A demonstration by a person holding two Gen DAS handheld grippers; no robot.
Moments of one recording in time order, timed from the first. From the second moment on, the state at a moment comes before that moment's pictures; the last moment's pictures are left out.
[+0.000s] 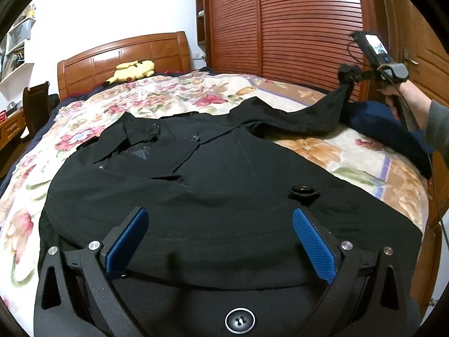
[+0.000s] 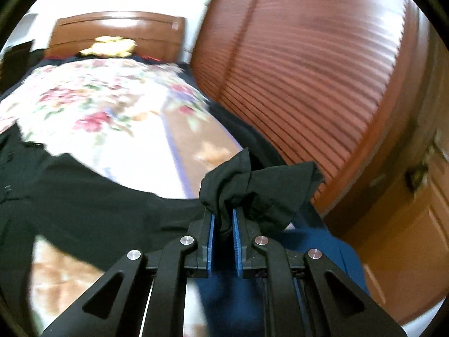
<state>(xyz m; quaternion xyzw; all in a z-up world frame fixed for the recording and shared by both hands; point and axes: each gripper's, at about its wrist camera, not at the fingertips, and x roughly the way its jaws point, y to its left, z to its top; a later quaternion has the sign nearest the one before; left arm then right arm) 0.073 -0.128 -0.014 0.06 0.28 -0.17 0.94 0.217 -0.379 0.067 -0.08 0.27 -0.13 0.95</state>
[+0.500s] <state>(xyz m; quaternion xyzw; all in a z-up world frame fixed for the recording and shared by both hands) 0.044 -0.067 0.007 0.05 0.26 -0.14 0.95 0.132 -0.195 0.093 -0.15 0.19 0.10 0.96</state>
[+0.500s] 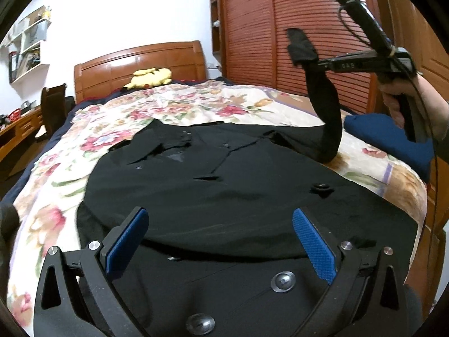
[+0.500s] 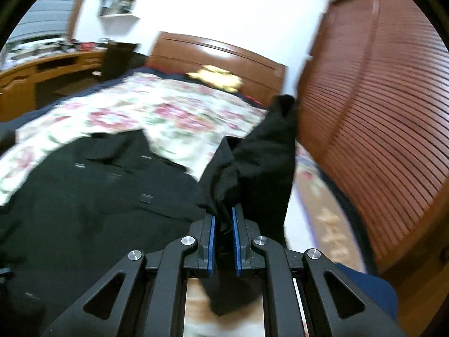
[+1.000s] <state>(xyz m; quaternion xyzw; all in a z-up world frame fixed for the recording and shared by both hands) 0.010 0.006 0.012 0.02 0.25 -0.10 0.96 0.060 -0.141 0.064 -0.09 0.19 0.26 0.94</state>
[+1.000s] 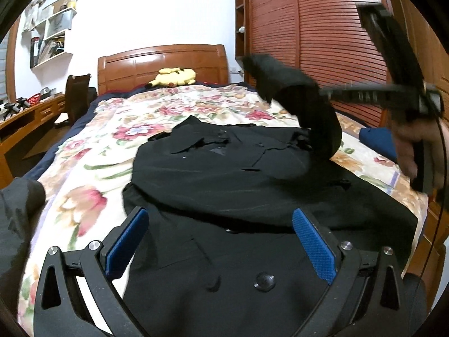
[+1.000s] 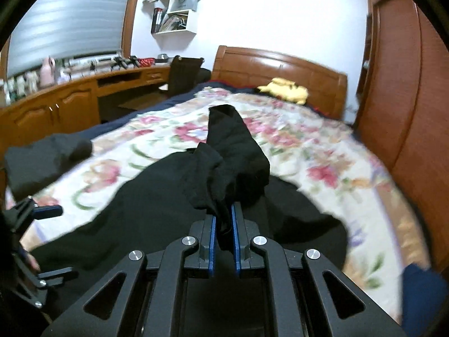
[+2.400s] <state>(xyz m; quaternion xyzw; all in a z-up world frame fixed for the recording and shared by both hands) -0.022 0.009 0.011 0.04 0.29 -0.03 0.96 0.024 -0.189 0.009 -0.04 0.28 0.25 0.92</state>
